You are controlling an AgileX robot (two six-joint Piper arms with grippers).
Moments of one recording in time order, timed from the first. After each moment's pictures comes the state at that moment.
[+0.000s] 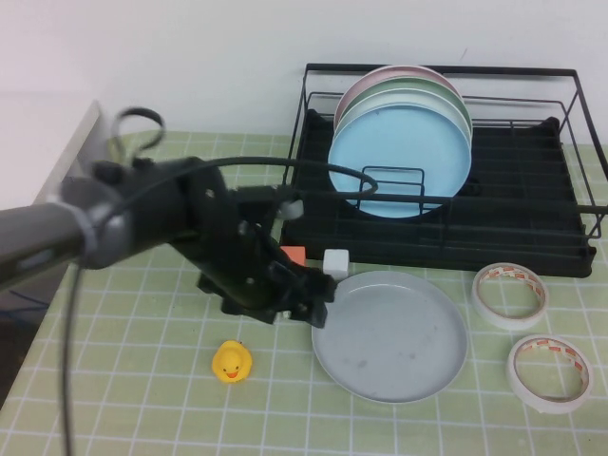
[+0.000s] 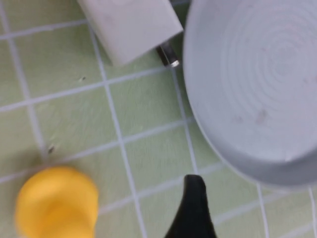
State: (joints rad) right arm -0.08 -0.01 0.03 0.72 0.47 -0.03; left arm -0.51 1.87 -1.32 -0.42 0.73 0.09
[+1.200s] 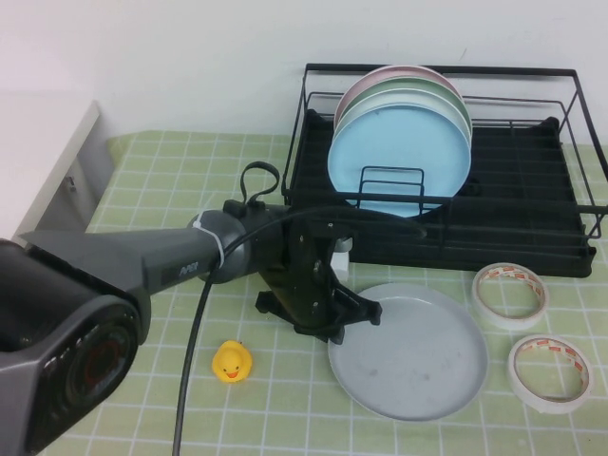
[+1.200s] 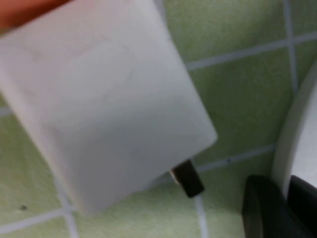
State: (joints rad) right arm -0.08 -0.01 0.03 0.73 0.48 -0.07; left arm -0.61 2.25 -1.57 -0.29 0.65 -0.08
